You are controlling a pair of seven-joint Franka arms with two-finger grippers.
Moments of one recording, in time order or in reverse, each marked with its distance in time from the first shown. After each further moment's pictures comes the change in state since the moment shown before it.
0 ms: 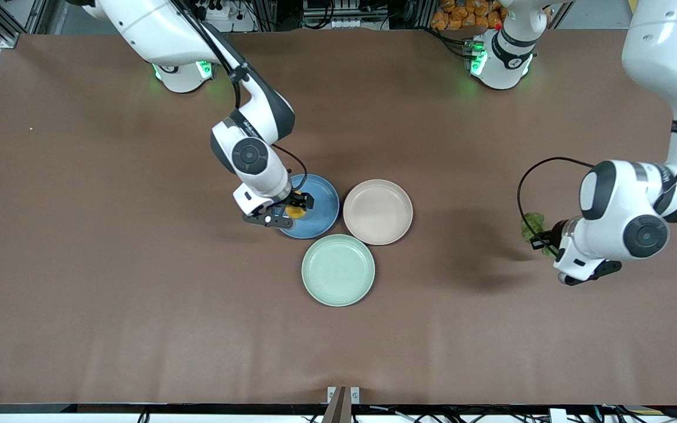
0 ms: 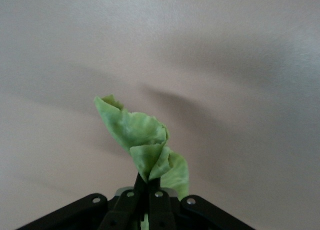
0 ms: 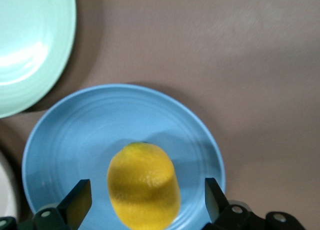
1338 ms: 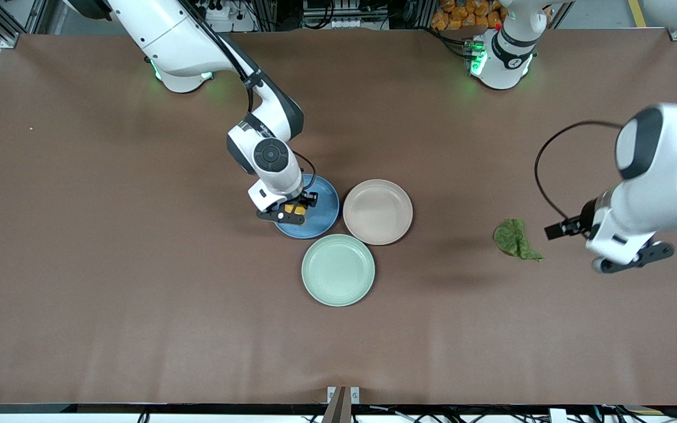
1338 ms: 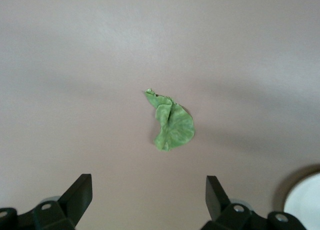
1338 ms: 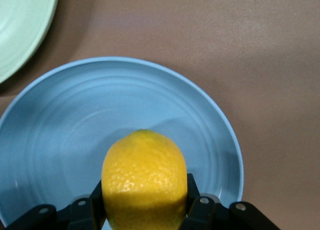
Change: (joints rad) left arm -0.003 -0.292 -0.066 0.109 0.001 -0.227 0.022; right arm 0.019 0.035 0.011 0.003 -0.060 0.001 0.051
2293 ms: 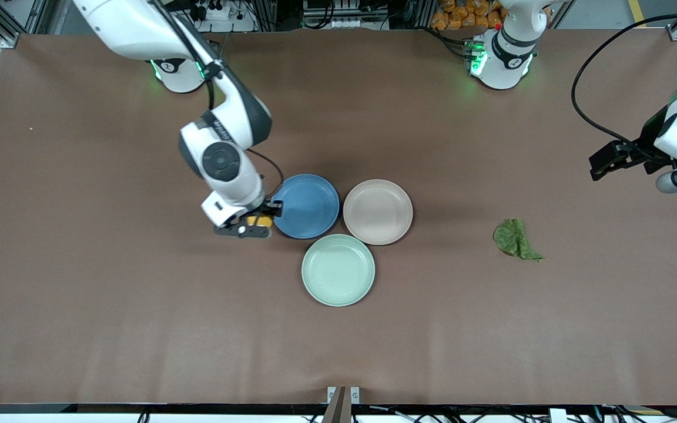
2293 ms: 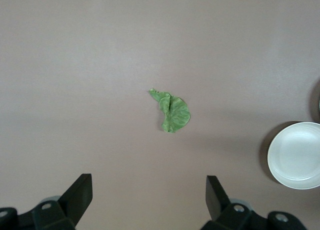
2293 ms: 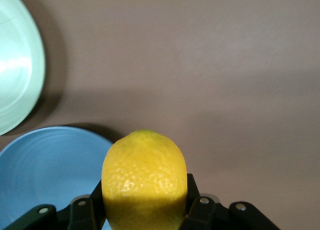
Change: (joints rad) left arm 0.062 -0.245 -0.012 -0.011 -0.092 -0.091 0.229; right arm -0.175 -0.142 -0.007 0.045 -0.005 -0.195 -0.306
